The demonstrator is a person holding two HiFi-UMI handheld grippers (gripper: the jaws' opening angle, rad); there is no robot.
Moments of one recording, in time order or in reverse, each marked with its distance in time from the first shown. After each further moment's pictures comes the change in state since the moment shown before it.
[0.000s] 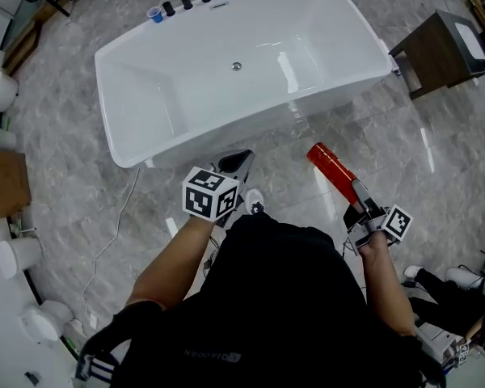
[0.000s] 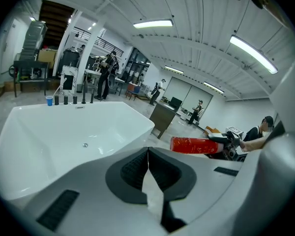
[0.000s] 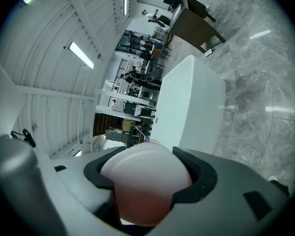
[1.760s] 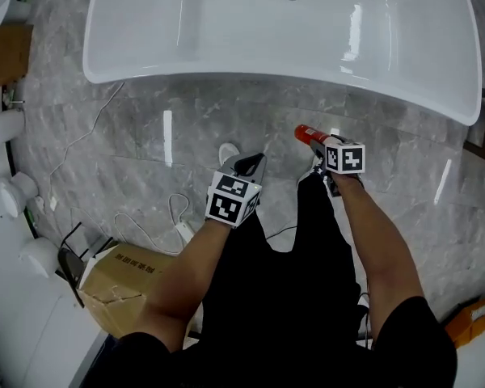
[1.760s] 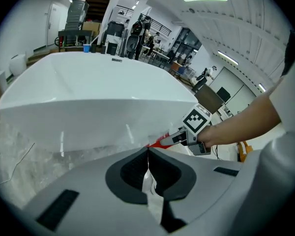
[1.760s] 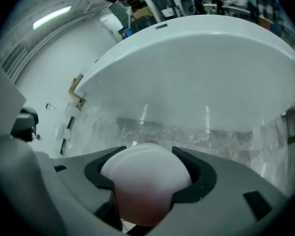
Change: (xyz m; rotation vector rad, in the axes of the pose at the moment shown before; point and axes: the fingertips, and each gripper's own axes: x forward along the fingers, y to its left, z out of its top) left arm 0.191 0.055 -0.188 -0.390 0.199 0.379; right arm 0.288 -0.325 -0.024 -0.972 1.000 -0.397
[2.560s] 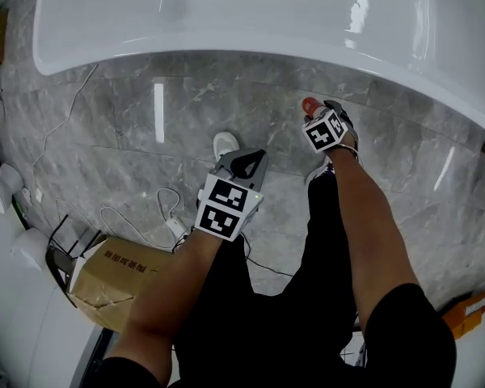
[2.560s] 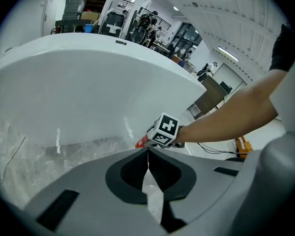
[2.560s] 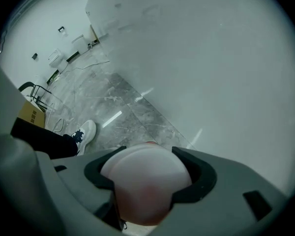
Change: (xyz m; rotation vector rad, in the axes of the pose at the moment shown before) left arm 0.085 0.080 -0.069 0.012 0.074 -0.038; right arm 0.226 -0.023 -0.019 -0.652 0.222 -0.190
